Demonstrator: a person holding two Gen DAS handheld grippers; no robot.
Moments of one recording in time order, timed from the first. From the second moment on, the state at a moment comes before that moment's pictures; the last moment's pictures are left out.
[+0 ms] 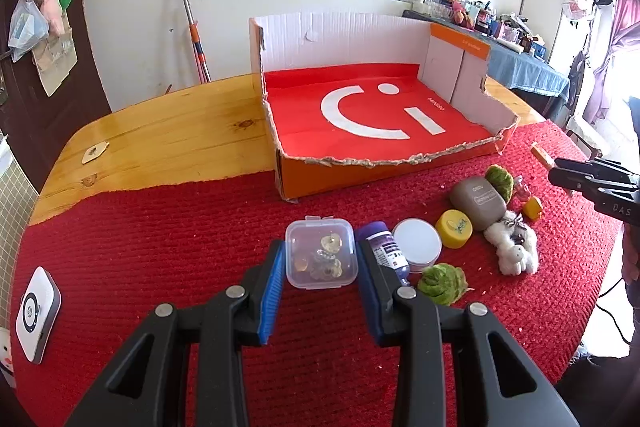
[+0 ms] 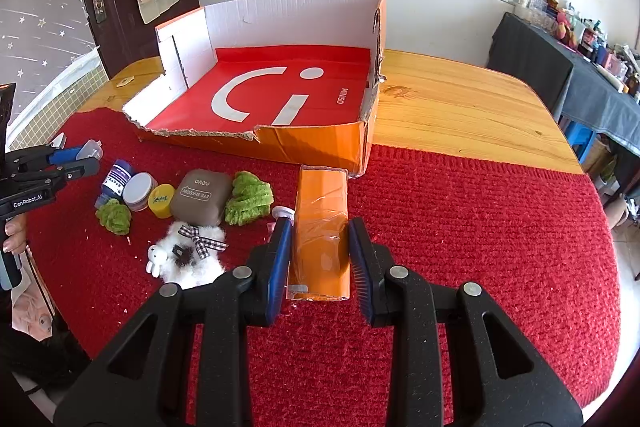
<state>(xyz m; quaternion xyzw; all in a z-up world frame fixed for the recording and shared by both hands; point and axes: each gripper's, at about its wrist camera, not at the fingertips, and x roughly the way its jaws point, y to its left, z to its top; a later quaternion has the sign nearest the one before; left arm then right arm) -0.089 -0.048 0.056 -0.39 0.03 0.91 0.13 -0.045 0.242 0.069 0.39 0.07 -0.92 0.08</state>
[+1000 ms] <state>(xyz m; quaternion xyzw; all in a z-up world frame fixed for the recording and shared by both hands) -0.210 -0.015 0.065 -0.47 0.05 0.87 0.17 -0.176 0.214 0.097 0.44 0.09 -0.88 0.12</state>
